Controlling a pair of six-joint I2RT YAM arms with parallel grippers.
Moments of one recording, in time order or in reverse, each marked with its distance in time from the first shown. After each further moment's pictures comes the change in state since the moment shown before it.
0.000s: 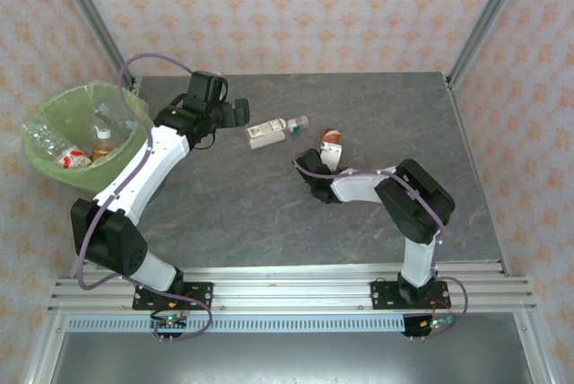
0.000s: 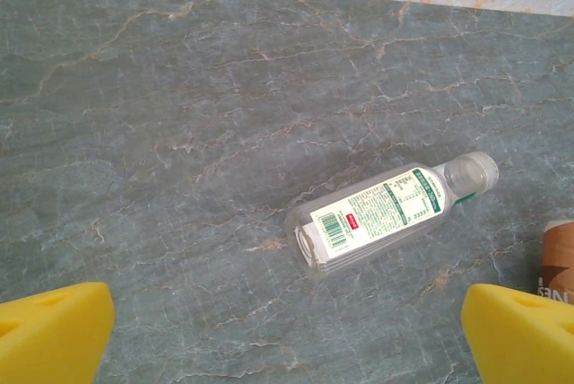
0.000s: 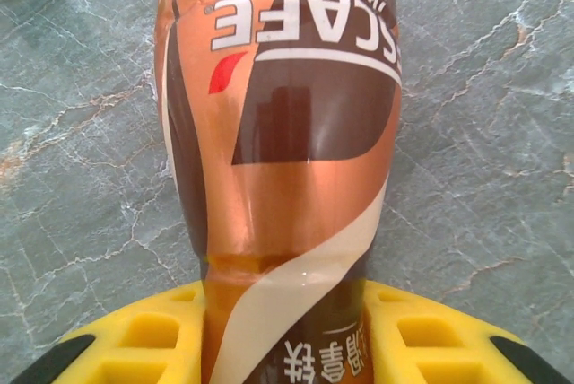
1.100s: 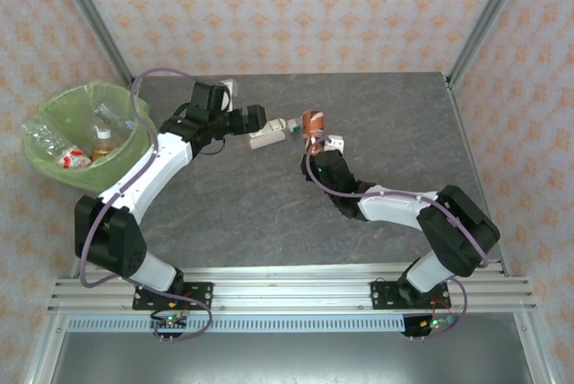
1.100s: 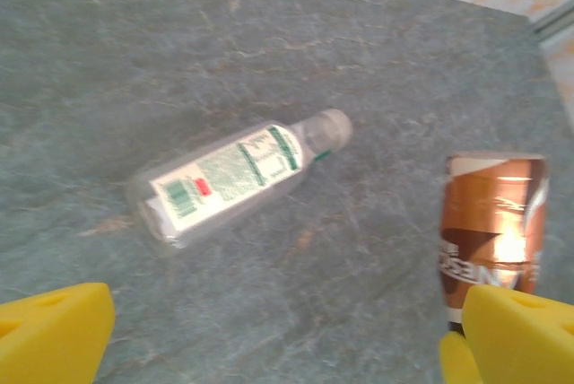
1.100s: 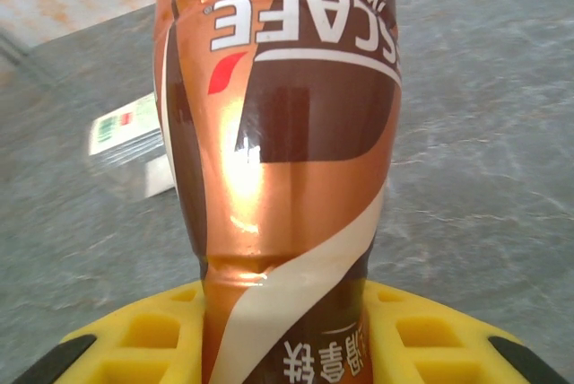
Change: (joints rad) left arm 0.000 -0.008 -0.138 0.206 0.354 -0.100; right arm -0.002 -0.309 -0.241 0.426 -0.276 -0.236
